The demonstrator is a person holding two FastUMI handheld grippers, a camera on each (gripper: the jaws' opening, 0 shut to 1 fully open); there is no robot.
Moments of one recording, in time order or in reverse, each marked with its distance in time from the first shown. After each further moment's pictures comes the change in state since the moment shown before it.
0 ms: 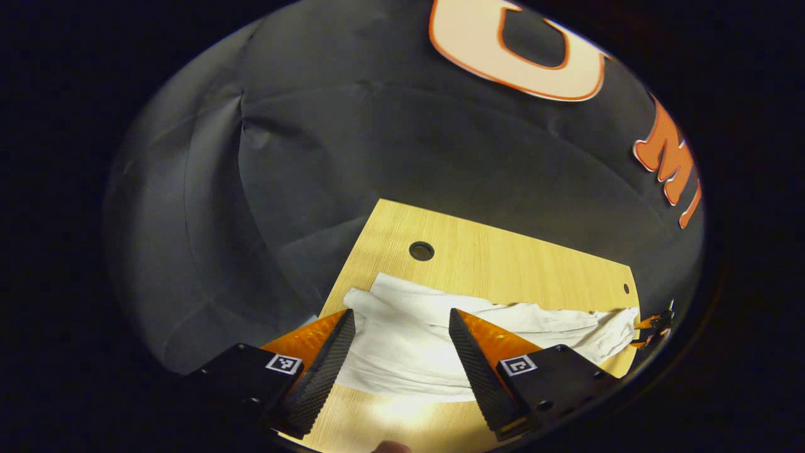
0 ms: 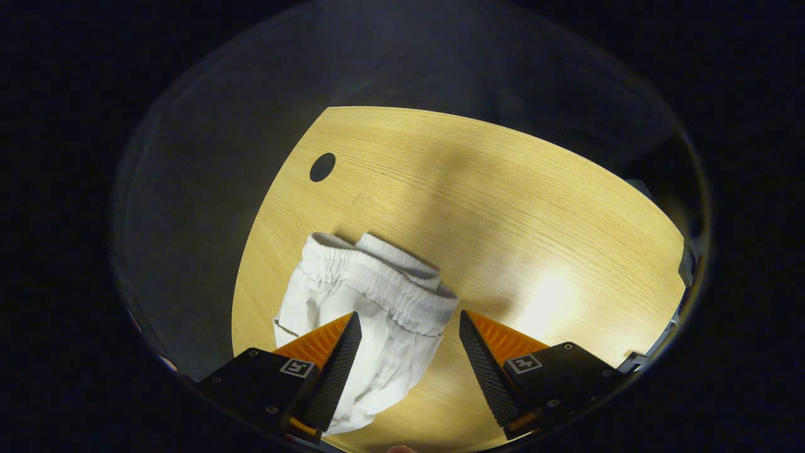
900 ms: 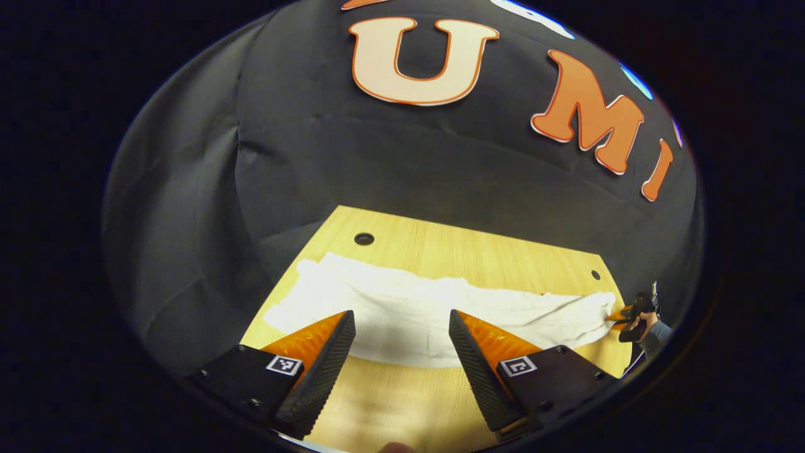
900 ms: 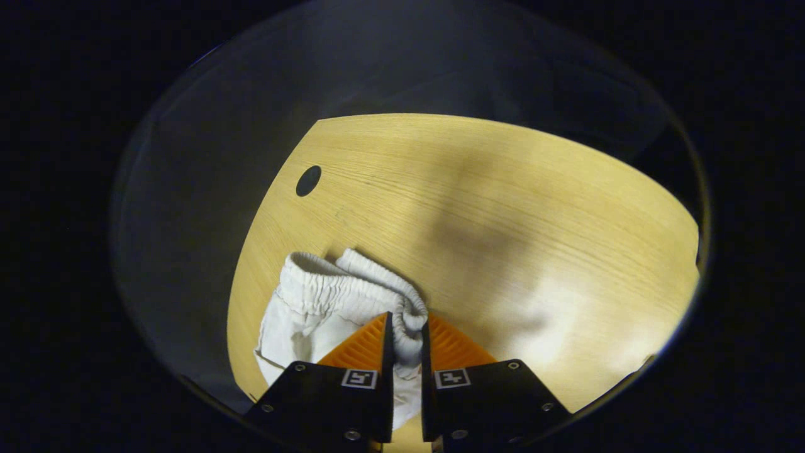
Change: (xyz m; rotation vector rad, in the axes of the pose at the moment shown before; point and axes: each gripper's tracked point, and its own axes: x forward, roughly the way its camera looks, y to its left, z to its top) left arm -0.101 -0.133 -0.095 0.023 -0.101 -0.054; right arm 0.036 -0.003 0.006 0.070 -0.070 0.041
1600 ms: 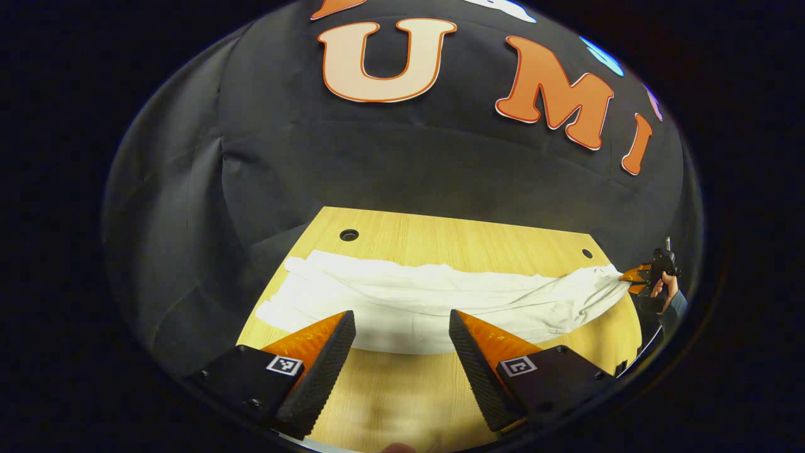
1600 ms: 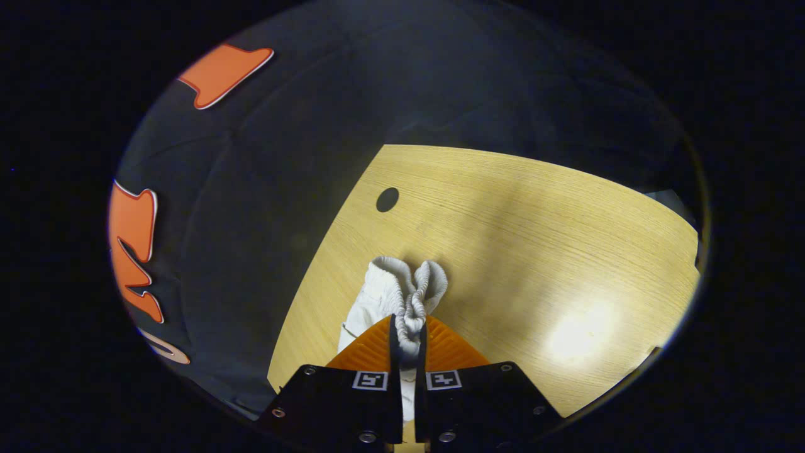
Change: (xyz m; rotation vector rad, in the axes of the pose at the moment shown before) left arm -0.011 -0.025 -0.013 0.075 -0.021 -0.035; right arm -0.134 0.017 0.046 -0.112 -0.137 0.233
